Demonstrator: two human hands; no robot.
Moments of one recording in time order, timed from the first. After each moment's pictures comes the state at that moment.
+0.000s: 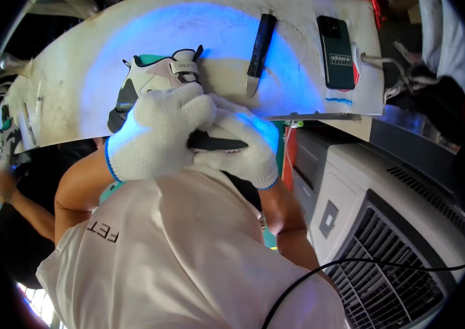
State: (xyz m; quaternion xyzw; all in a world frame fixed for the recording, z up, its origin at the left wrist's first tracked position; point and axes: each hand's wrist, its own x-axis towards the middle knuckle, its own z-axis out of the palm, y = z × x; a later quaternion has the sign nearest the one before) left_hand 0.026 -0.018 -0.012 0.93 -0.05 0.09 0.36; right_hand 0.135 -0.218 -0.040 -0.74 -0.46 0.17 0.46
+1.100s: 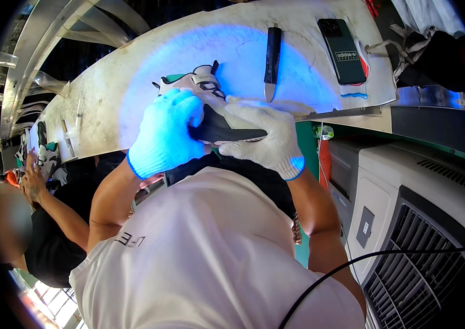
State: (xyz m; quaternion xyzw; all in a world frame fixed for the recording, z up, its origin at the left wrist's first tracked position) left_hand -0.010 -0.005 0.002 0.96 0.08 0.00 0.25; right_hand 0.131 -0.217 -0.069 -0.66 -0.46 0.16 0.56
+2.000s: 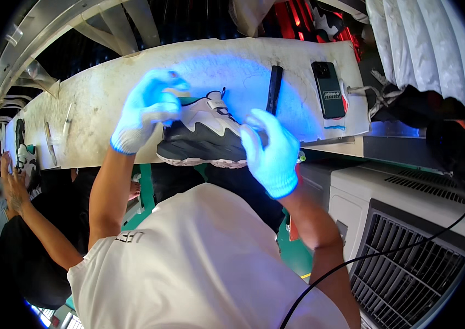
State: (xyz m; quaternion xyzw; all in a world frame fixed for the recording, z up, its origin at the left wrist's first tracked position) left_hand -0.019 0.093 -0.017 0.53 0.18 0.08 0.82; right_hand 0.119 -0.182 -0.033 -0.81 -0.36 0.01 0.47
